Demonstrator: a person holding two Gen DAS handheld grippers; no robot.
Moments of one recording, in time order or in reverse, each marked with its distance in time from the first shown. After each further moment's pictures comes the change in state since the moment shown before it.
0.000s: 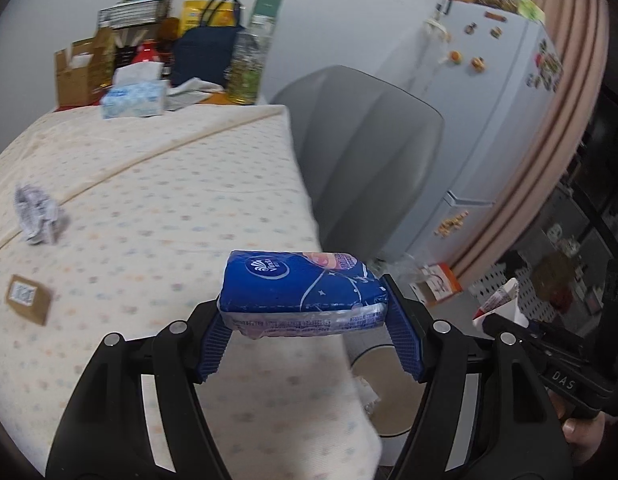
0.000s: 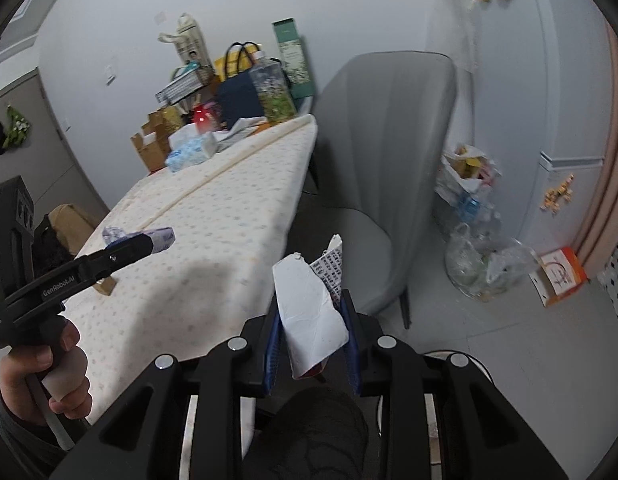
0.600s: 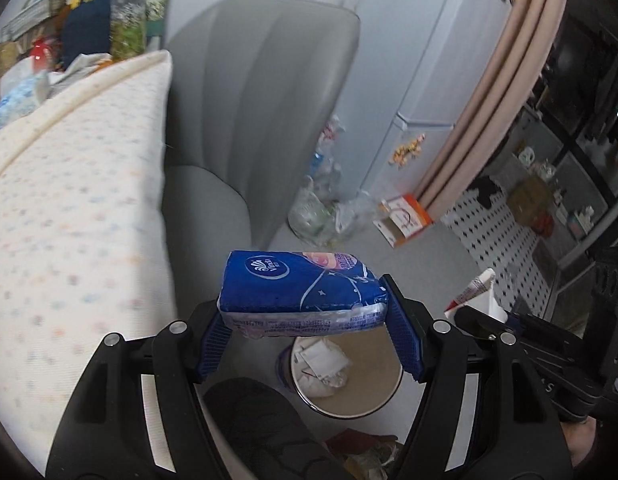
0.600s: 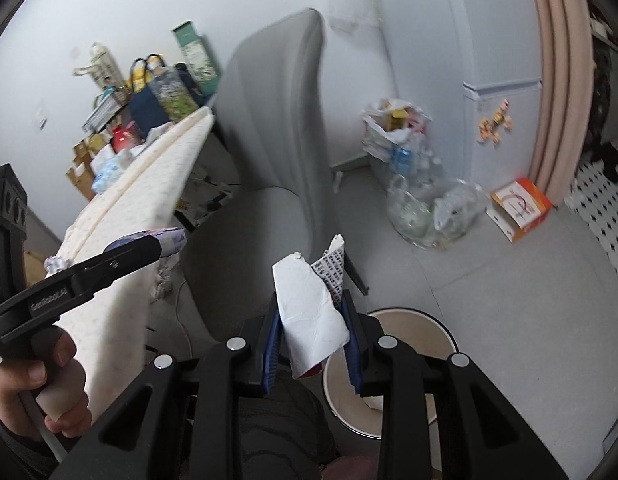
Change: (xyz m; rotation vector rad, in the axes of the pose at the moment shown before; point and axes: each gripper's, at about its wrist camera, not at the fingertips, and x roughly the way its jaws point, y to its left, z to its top) left arm 0.106 -0.118 -0.028 0.169 0.214 -0.107; right arm 0.016 -0.131 -0.048 0.238 0.051 -0.108
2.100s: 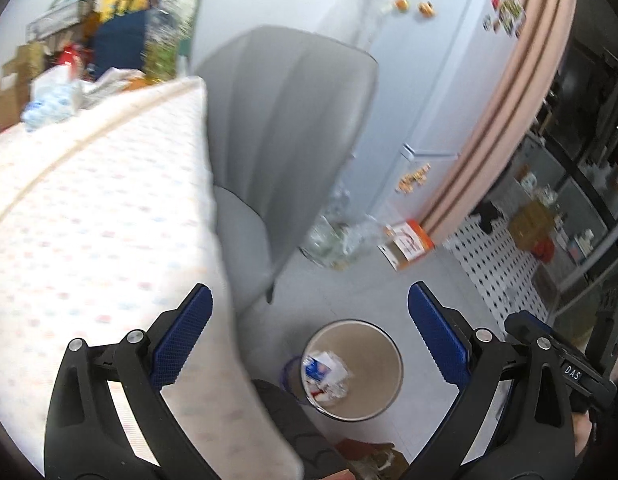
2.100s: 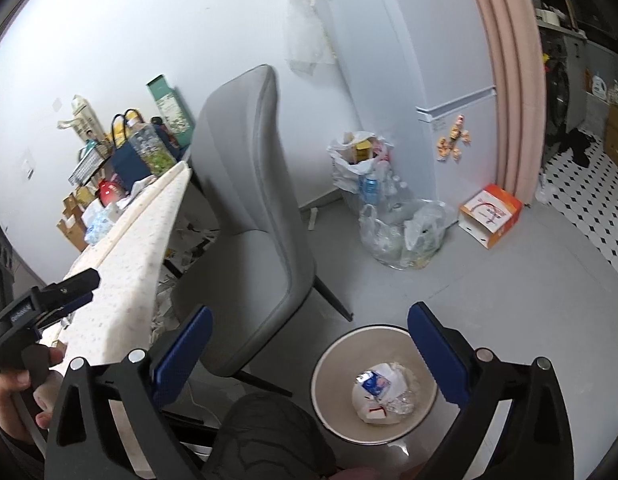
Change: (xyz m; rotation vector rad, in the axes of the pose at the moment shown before) left arm -0.072 0.036 0.008 -0.058 -0.107 0.027; right arm -0.067 0.000 0.001 0.063 -0.164 -0.036
